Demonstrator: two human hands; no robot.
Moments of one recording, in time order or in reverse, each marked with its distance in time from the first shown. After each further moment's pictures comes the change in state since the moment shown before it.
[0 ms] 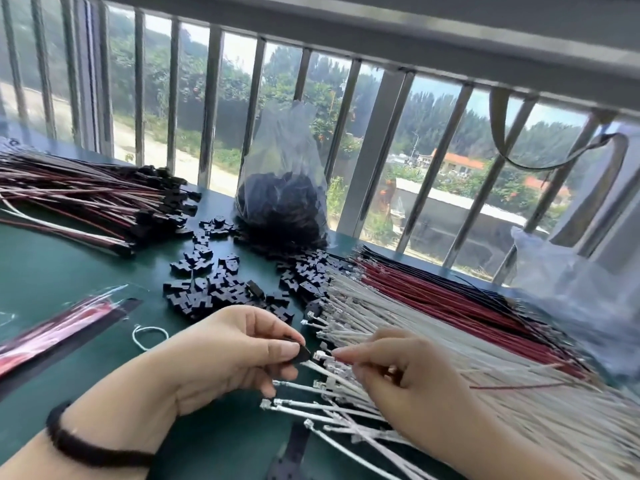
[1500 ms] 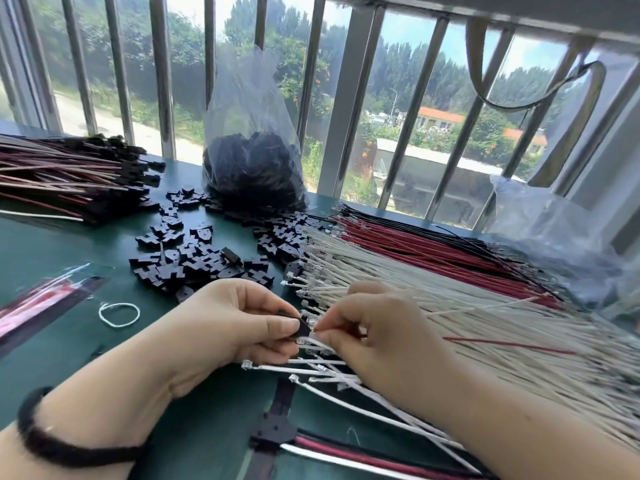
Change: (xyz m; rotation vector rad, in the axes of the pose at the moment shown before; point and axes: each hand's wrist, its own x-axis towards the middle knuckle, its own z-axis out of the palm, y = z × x) left_hand 0.000 -0.003 0.027 0.088 0.089 -0.005; right_hand -0.004 -0.006 0.010 -0.160 0.040 -0.030
